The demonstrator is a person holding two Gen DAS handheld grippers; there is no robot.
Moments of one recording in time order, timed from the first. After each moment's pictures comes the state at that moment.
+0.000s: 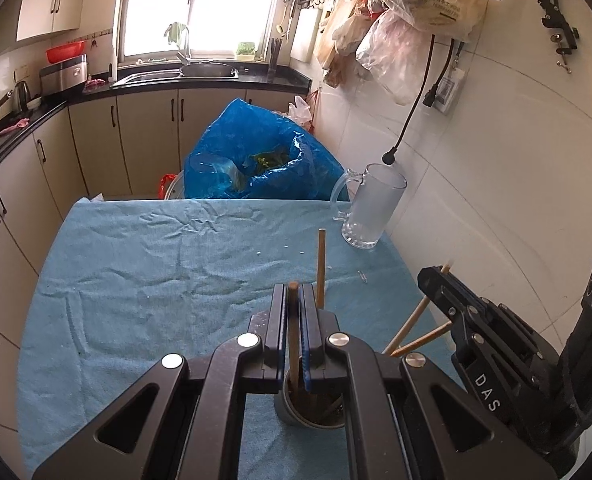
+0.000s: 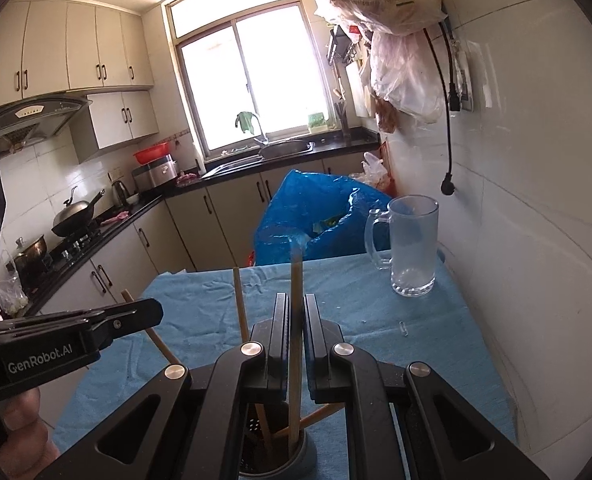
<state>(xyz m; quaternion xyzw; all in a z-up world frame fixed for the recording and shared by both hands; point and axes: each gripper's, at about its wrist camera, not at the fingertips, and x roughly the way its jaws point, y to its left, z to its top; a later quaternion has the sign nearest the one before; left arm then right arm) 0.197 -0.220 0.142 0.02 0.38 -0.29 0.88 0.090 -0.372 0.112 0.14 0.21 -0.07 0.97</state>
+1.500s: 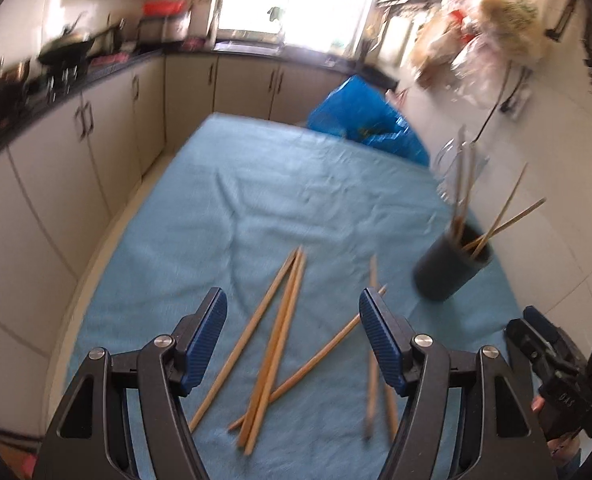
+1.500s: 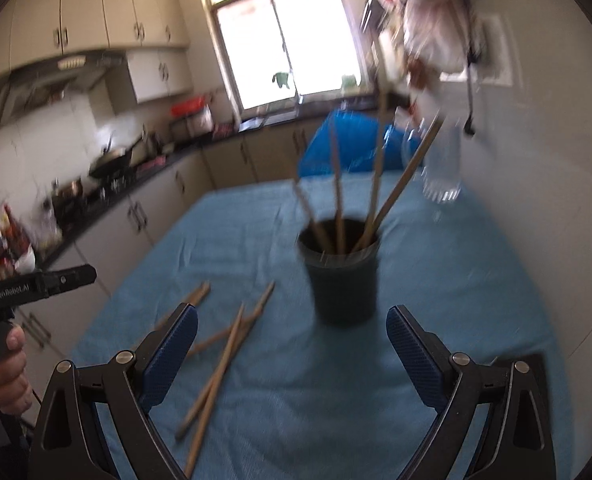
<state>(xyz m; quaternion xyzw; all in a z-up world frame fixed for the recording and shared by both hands) 0.107 0.003 0.051 -0.04 0.41 -0.17 0.89 -0.006 -0.270 0.026 0.12 0.29 0.00 0.95</state>
